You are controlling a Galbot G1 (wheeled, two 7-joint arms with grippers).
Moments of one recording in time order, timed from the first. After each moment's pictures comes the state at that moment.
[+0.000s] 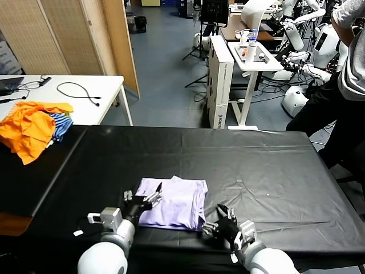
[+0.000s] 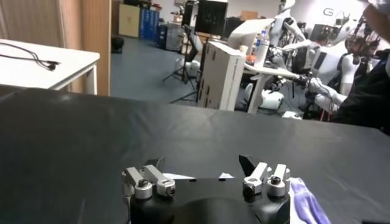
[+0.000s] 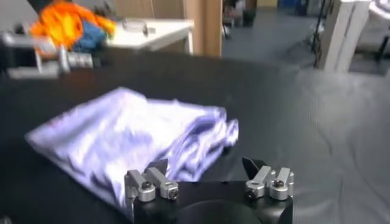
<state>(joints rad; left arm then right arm) 1.46 -1.41 -0.38 -2.22 -0.30 0.55 -0.14 -1.41 1.00 0.17 2.16 0.46 -0.55 0.11</state>
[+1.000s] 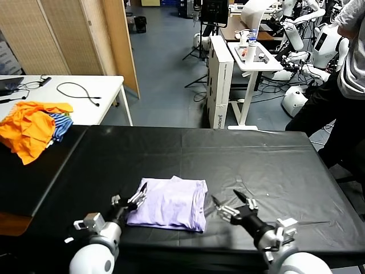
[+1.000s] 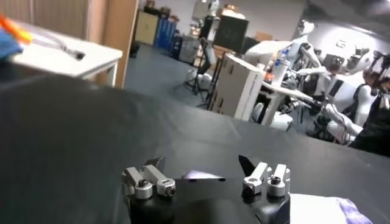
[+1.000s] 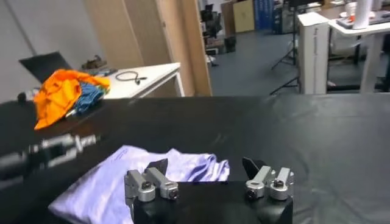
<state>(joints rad) 1.48 -1.47 -0.55 -2.04 -0.44 0.37 0.00 -1.59 1.02 0.52 2.36 0.74 -0.47 0.14</state>
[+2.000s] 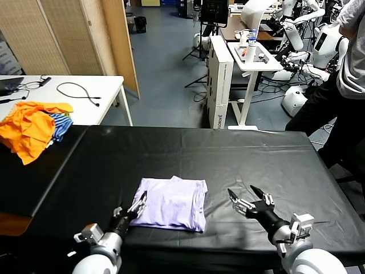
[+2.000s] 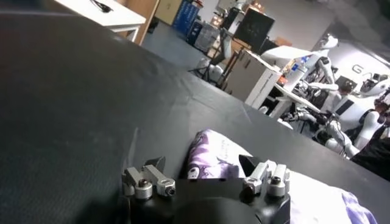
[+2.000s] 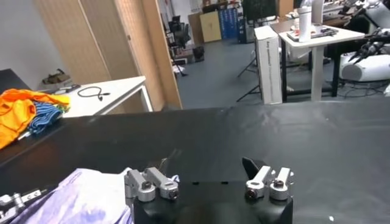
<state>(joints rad) 1.53 -1.52 -0.58 -2.02 -0.57 0.36 0.01 -1.59 1.02 0.56 2.34 0.74 -0.48 0.15</state>
